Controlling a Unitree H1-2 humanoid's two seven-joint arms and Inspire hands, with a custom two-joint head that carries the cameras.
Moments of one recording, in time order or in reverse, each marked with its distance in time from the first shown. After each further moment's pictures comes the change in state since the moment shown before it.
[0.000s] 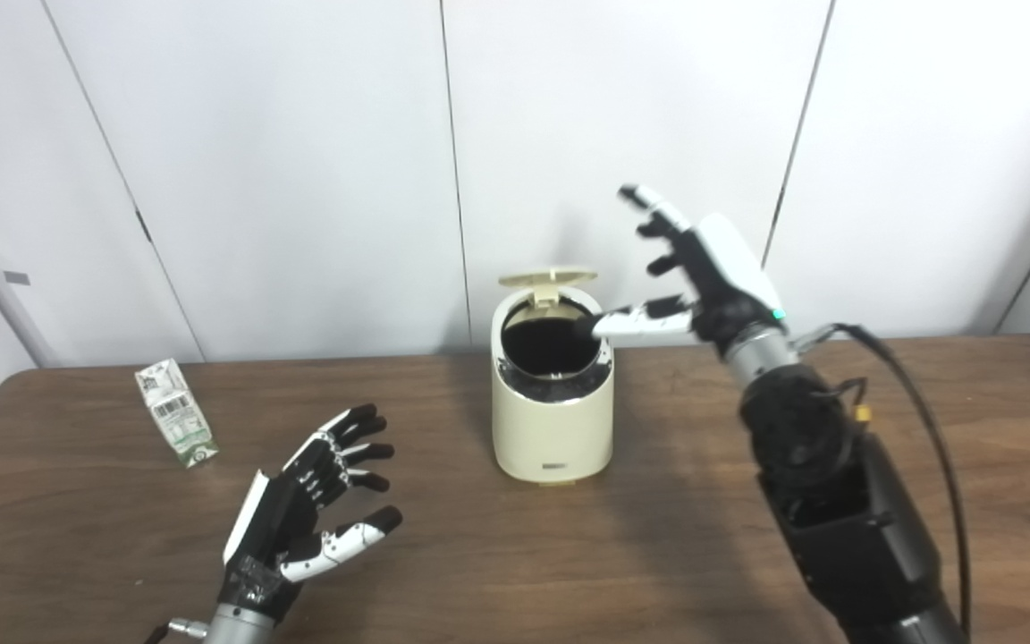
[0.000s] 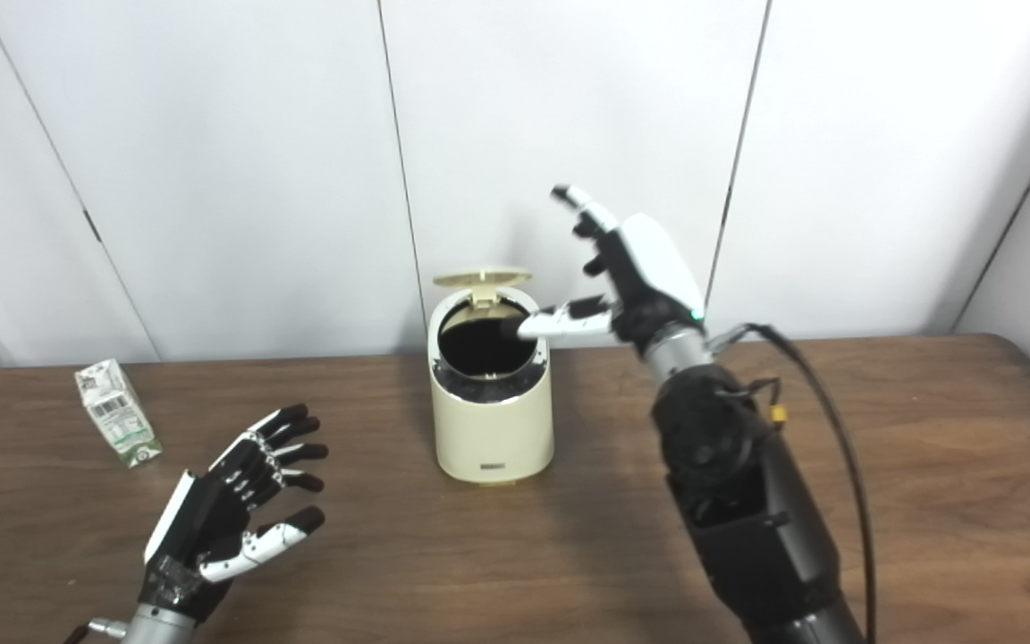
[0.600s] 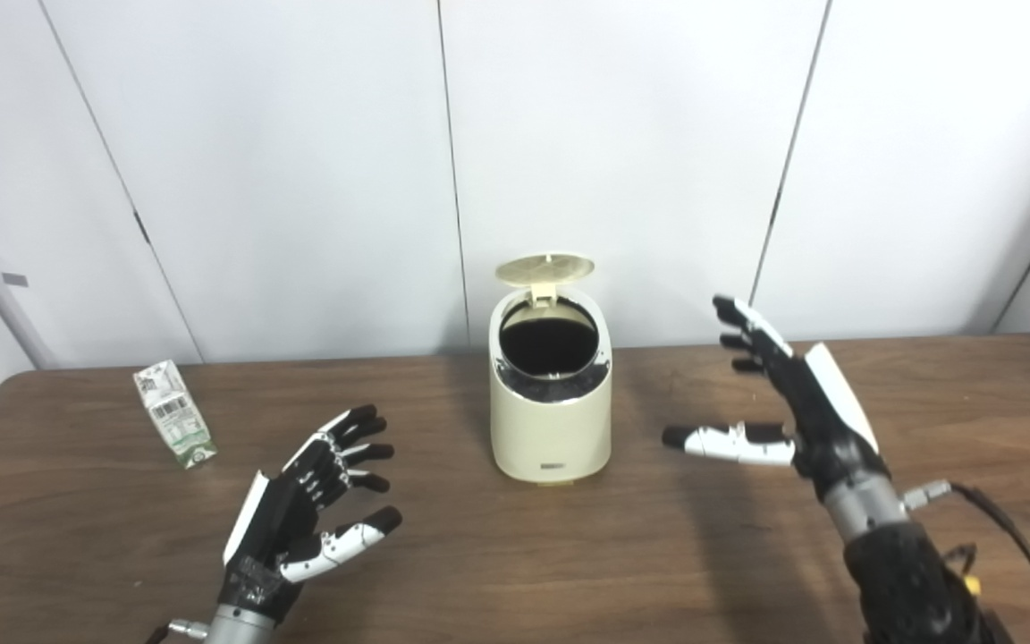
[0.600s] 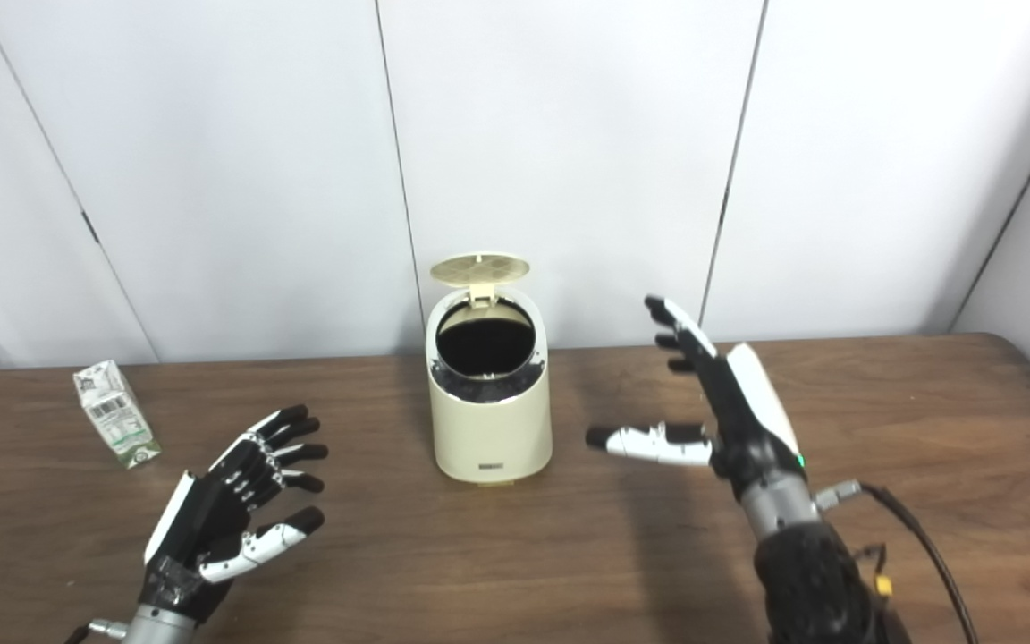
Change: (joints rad) left arm 0.001 0.000 0.000 0.000 -0.006 0.000 0.000; right arm 0.384 -0.027 -0.089 -0.151 0.109 -0.130 -0.028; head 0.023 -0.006
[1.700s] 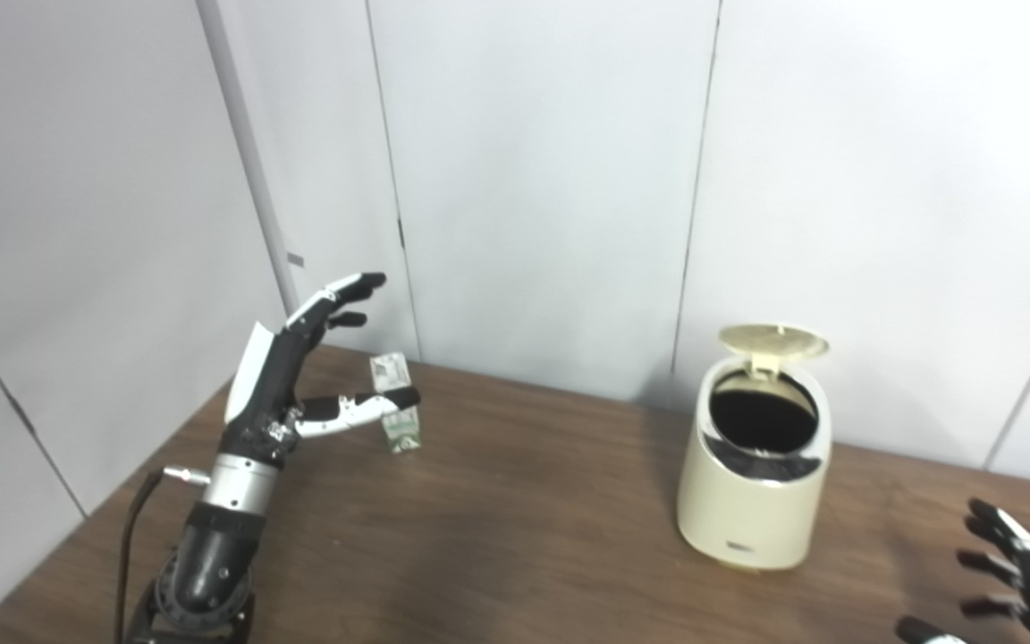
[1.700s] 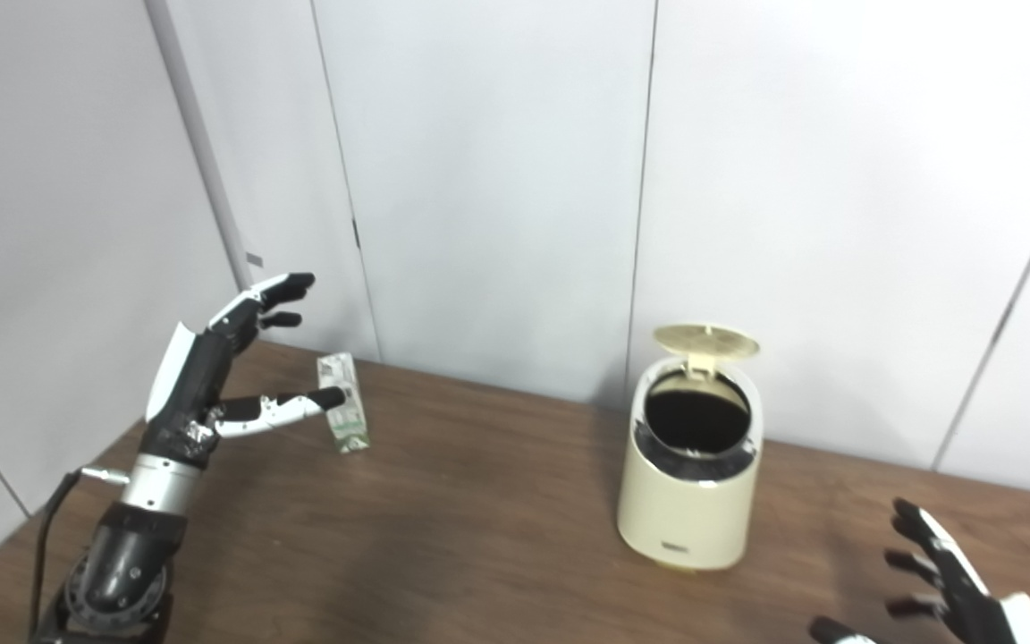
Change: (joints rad) left arm -0.086 0.276 0.302 -0.238 0.279 0.115 0.240; right arm 0.109 -0.009 -0.027 0.100 0.094 -0.157 -0.033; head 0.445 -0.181
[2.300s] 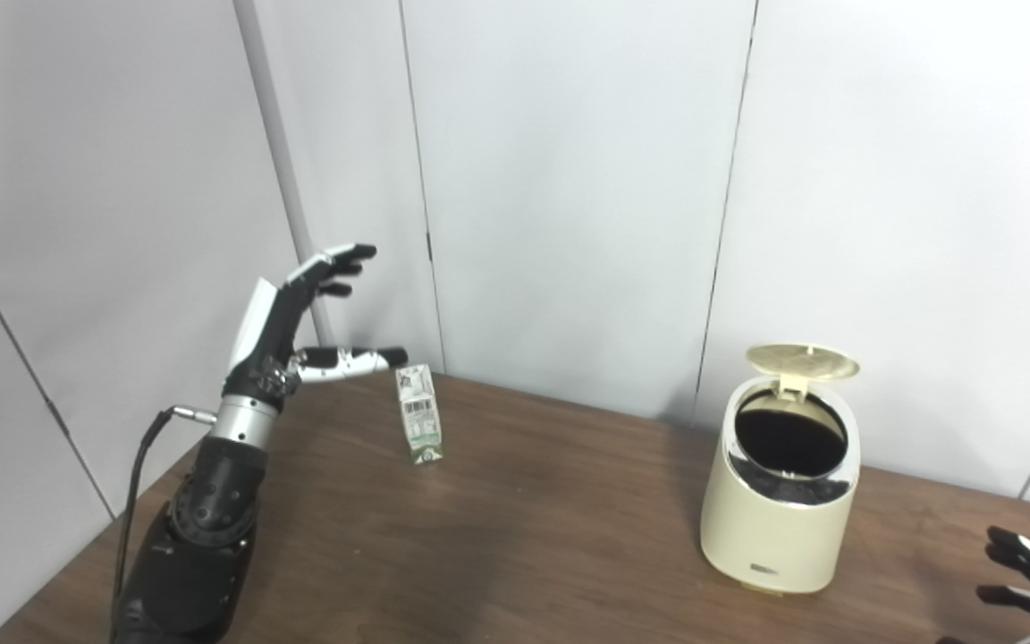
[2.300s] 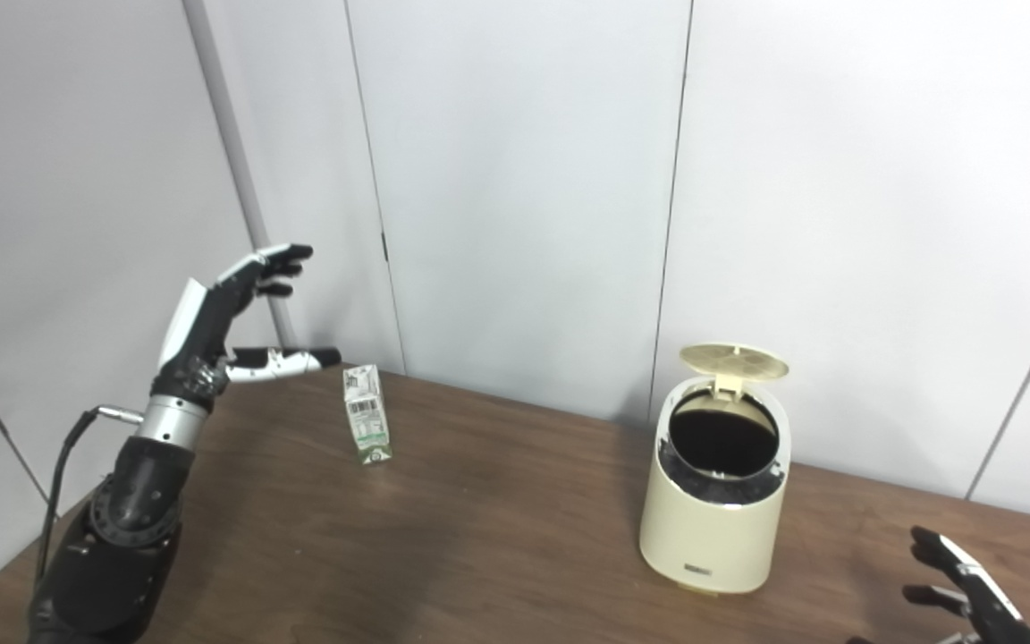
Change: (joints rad) left arm -0.141 0.113 -0.033 0.330 0.041 -0.062 0.049; right arm -0.020 -0.024 0.006 0.030 0.003 -0.028 0.004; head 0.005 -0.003
